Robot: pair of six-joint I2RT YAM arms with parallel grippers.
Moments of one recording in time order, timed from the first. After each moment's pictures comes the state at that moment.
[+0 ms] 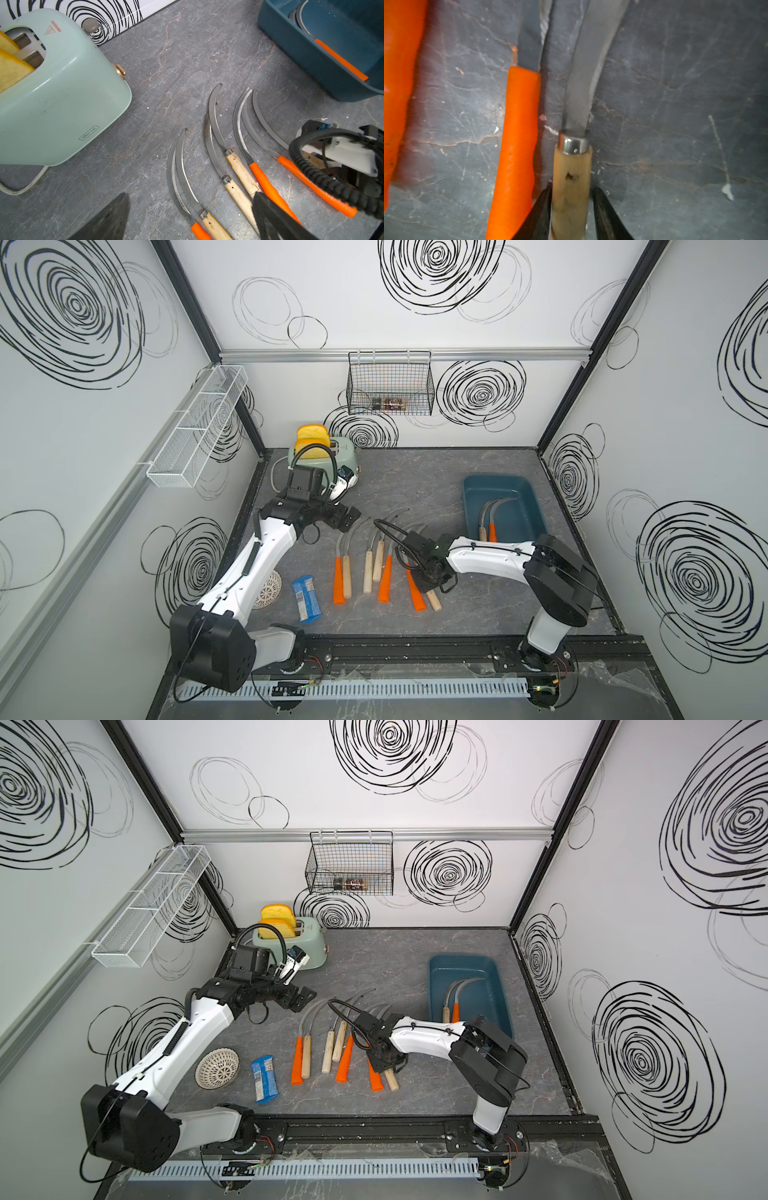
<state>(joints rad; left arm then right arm) -0.19 1.29 1.12 -0.67 0.29 0.32 0.99 1.74 1.02 -0.71 0.07 0.53</state>
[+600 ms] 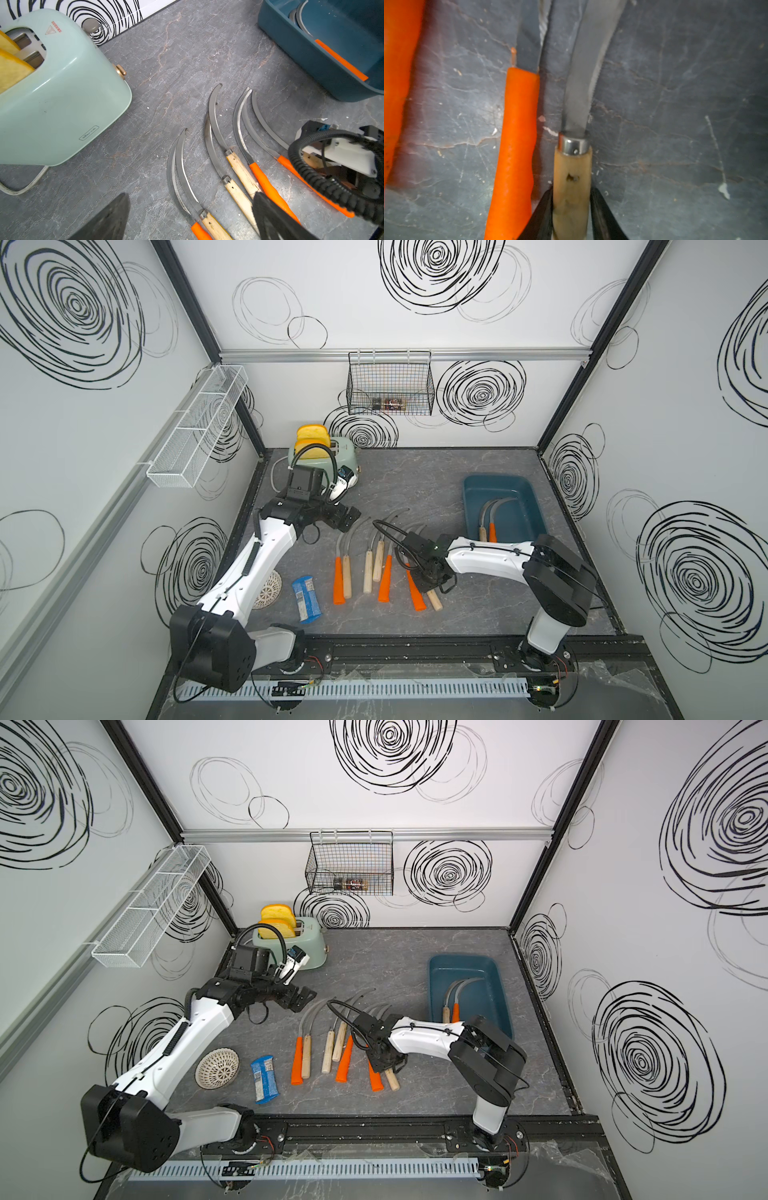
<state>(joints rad) -0.19 1.29 1.12 -0.67 0.29 0.32 1.00 1.74 1.02 -0.71 0.08 0.54</state>
